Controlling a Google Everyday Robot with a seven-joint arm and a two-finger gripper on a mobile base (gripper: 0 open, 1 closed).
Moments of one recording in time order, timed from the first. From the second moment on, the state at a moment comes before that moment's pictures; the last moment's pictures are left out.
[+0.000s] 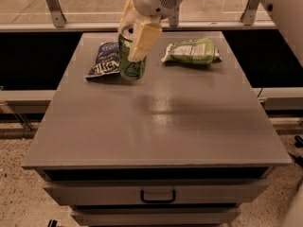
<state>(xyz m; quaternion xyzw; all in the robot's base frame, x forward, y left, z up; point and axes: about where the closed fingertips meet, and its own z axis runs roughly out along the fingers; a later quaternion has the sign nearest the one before) 0.560 0.035 1.001 -0.81 0.52 0.08 0.25</state>
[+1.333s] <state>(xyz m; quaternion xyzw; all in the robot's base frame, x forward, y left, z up) 0.589 0.081 0.965 -0.84 0.48 0.11 0.23</state>
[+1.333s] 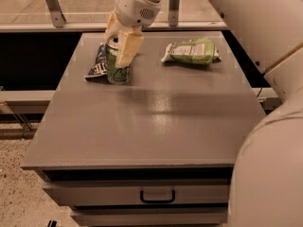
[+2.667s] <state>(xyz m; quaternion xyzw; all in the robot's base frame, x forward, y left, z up) 0.589 0.090 0.923 -0.86 0.47 0.08 0.17</state>
